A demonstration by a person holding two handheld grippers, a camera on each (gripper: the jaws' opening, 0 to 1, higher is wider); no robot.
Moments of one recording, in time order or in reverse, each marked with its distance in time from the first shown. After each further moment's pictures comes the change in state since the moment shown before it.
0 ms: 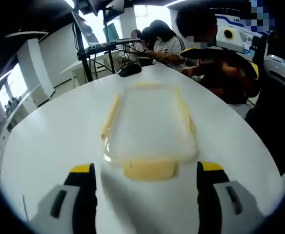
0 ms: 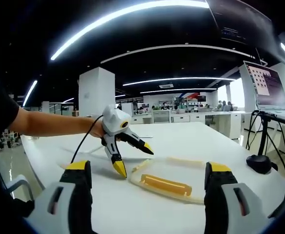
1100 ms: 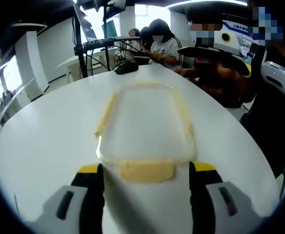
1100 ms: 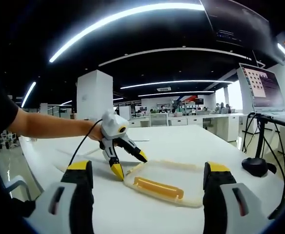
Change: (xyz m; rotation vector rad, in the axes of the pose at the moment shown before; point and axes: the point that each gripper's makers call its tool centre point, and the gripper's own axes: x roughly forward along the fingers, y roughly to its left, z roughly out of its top) left arm 0.004 -0.015 -0.001 -0.047 0.004 -0.078; right arm -0.004 -0.013 0.006 -0.002 -0.030 -0.017
